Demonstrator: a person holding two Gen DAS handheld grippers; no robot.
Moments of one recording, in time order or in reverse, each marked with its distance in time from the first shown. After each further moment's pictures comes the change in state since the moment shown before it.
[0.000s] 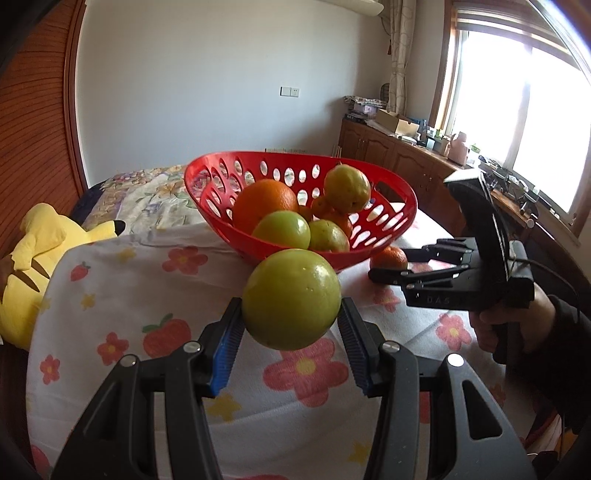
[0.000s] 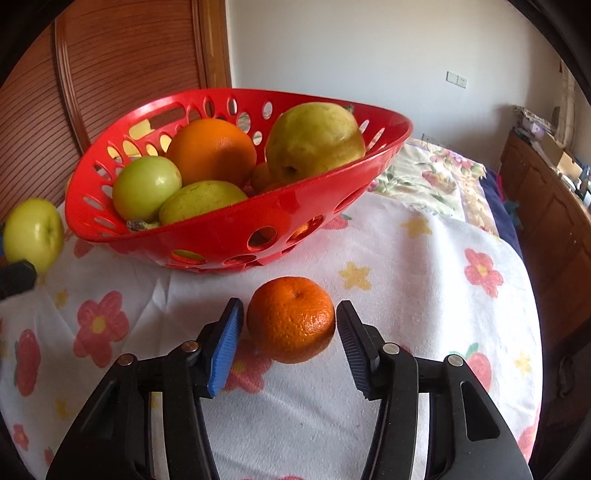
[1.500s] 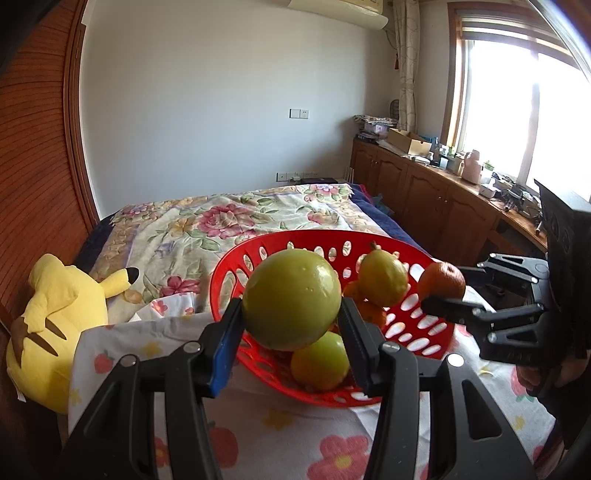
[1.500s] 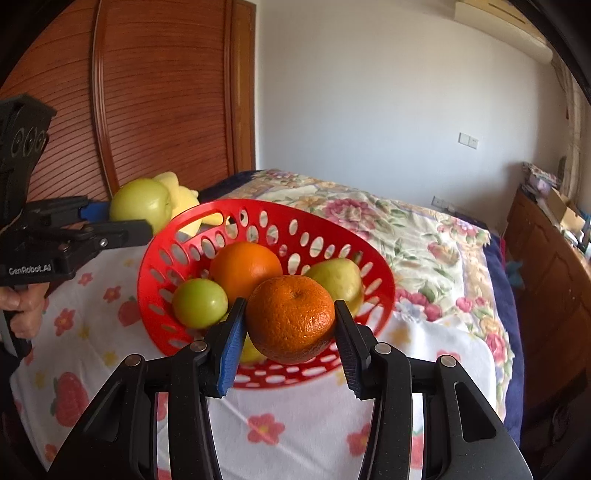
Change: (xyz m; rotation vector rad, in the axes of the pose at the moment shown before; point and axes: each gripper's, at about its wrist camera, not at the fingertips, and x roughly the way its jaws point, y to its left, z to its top) left arm 0.025 0.026 0.095 0.028 -0.062 0.052; right arm -0.061 0.008 0.063 -0.093 -0.211 0.040
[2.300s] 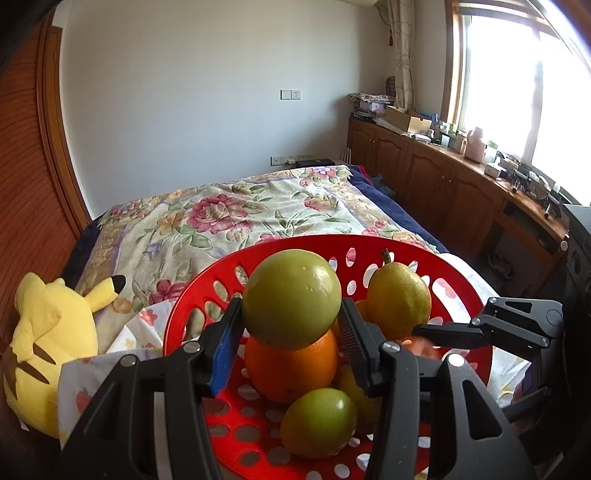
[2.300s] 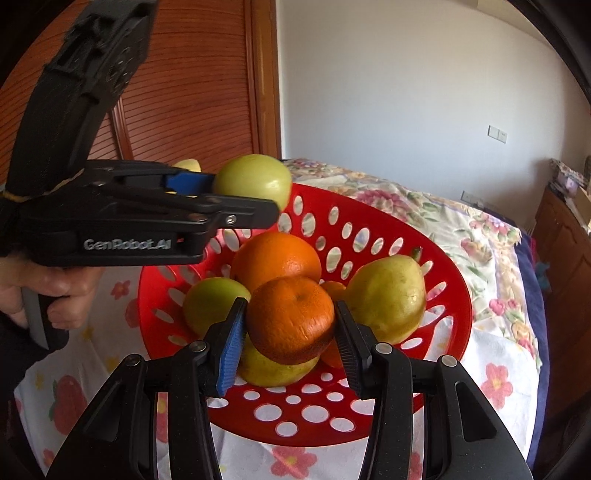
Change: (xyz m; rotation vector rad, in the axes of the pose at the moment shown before) left arm 0.068 -0.021 0.030 0.059 0.076 0.003; right arm 0.043 0.014 -0.001 -0.013 0.030 0.106
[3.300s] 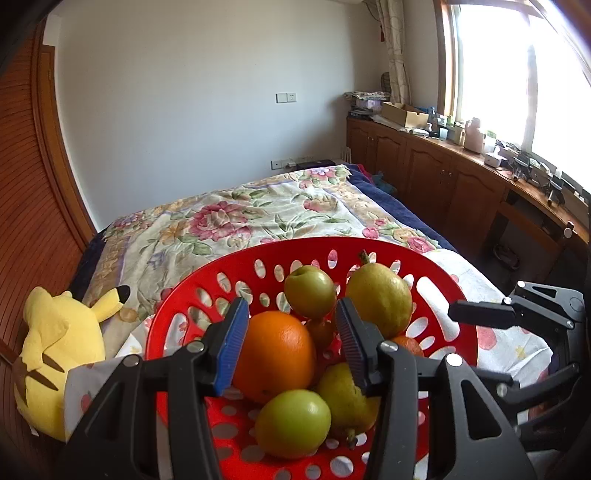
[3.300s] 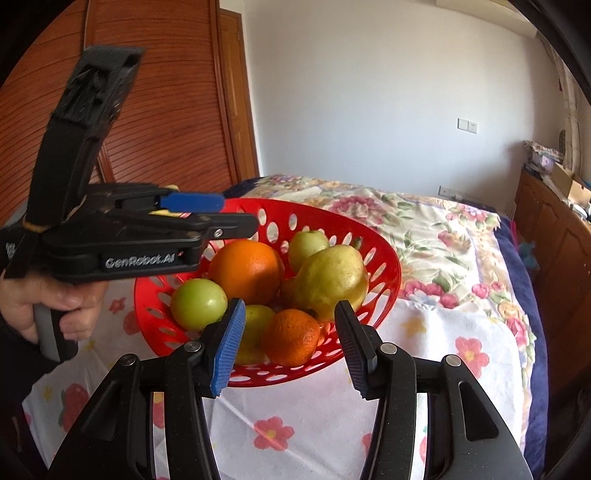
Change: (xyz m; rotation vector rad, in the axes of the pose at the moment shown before) left arm -0.007 -0.024 0.001 0.043 -0.016 0.040; right arm -0.042 -0.021 -0.018 0.111 -0.069 -0.058
